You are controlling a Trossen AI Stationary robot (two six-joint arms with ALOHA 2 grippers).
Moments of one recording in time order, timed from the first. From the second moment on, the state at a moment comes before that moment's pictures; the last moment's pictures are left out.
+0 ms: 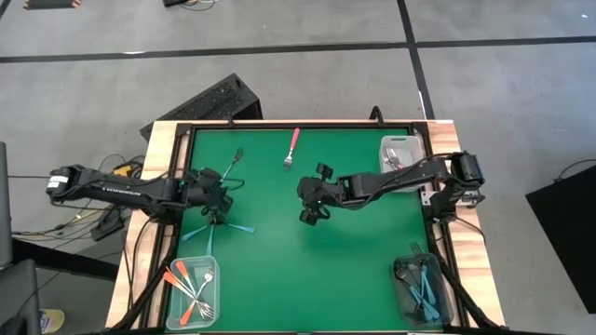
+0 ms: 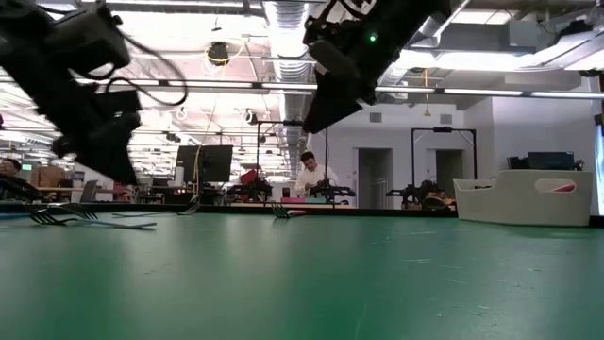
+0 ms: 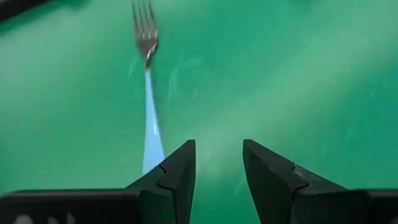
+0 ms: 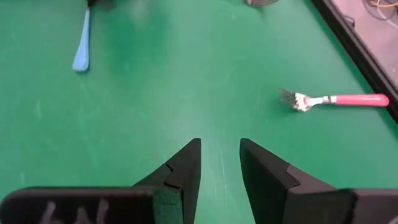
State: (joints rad) left arm 0.06 0.82 0.33 -0.54 -0.57 -0.74; right arm 0.06 1.74 1.25 -0.31 0.39 0.20
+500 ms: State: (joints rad) left arm 0.56 1.14 0.33 -0.11 -0.26 -0.36; right arm 0.11 1.74 1.25 -0.36 0.39 0.26
